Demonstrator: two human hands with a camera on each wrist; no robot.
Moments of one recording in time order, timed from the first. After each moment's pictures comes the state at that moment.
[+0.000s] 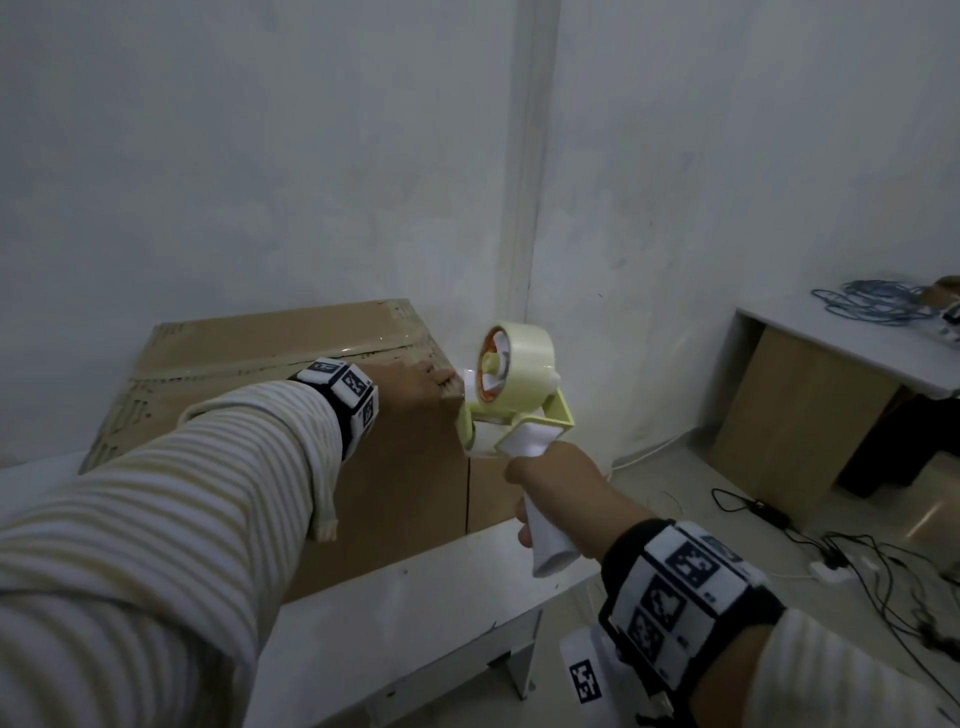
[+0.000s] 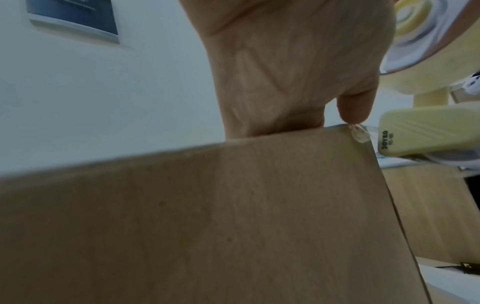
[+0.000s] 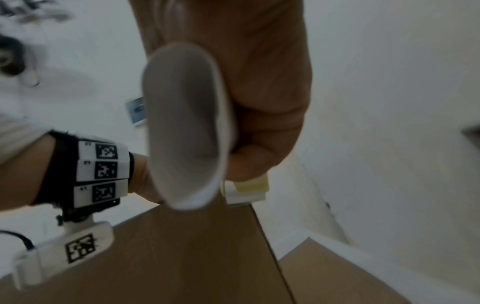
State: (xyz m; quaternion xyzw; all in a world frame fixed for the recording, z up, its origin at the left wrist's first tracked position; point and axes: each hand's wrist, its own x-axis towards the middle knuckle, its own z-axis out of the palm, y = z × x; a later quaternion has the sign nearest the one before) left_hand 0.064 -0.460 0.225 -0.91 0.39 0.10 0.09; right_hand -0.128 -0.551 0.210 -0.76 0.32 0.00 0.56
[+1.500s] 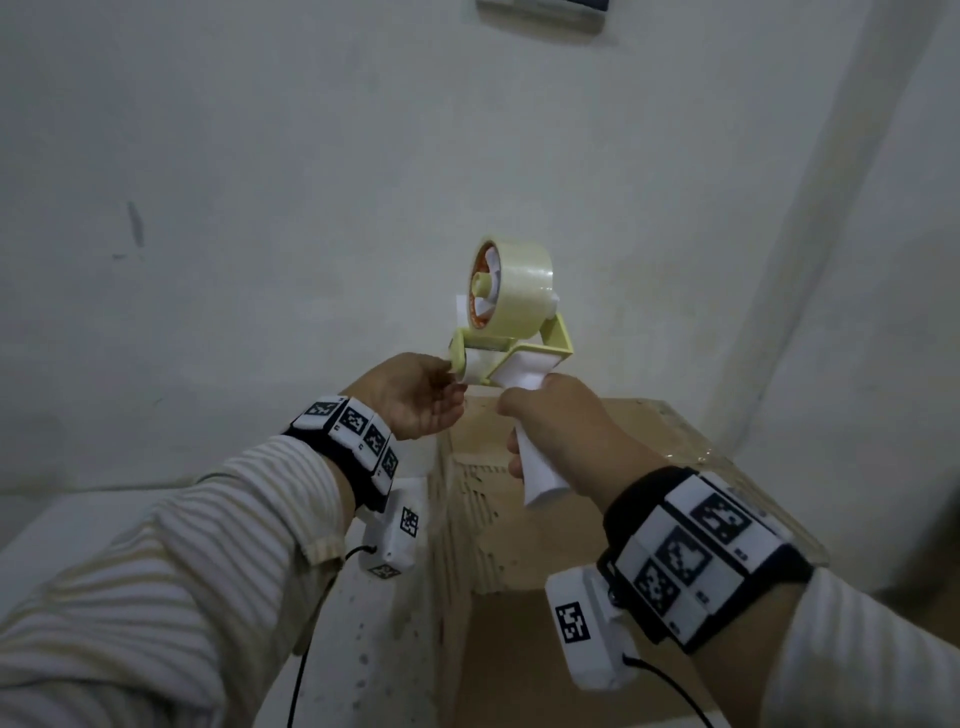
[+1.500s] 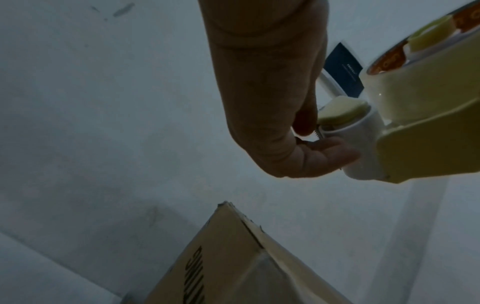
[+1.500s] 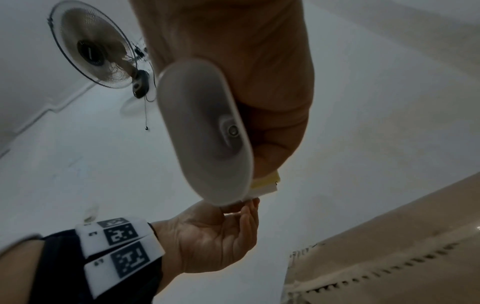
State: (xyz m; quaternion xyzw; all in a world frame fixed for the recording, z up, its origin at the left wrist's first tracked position) left_hand 0.243 -0.156 0.279 -0.56 -0.01 0.31 -0.77; right_hand 0.101 -0.282 0.313 -0.83 0.11 -0.06 0.54
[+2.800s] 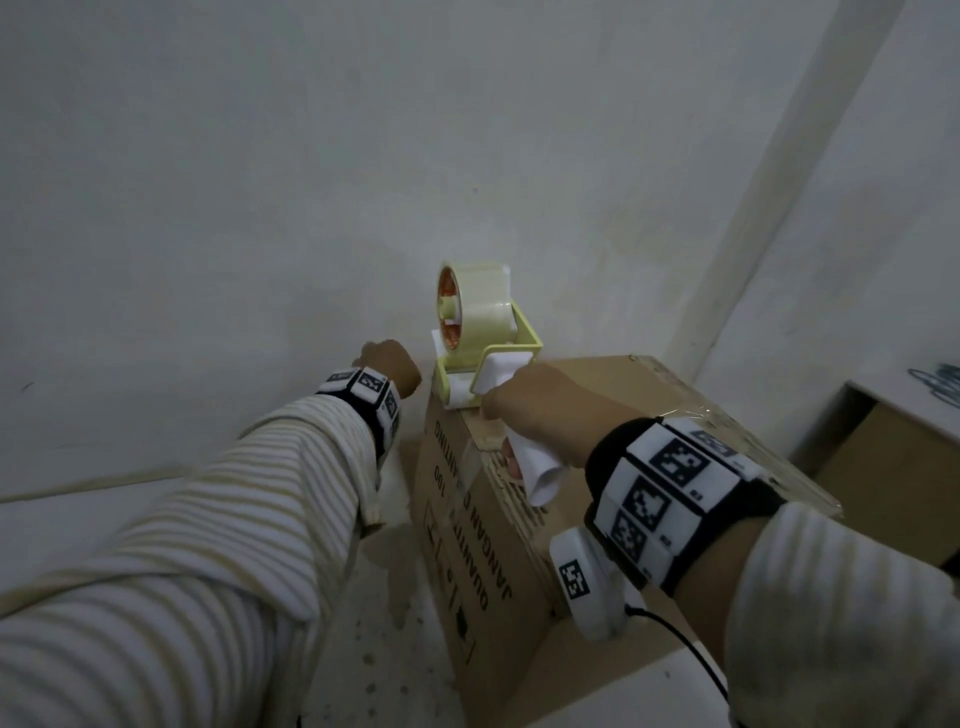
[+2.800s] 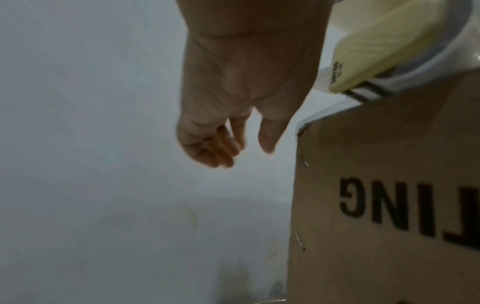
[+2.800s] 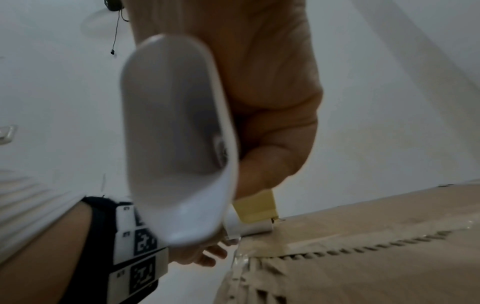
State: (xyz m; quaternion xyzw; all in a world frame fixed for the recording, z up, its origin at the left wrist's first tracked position) left_hand 0.359 -0.159 0.207 -0.90 0.08 0.05 -0.42; right_hand 0.170 -0.221 0.304 -0.91 0.24 0.07 0.33
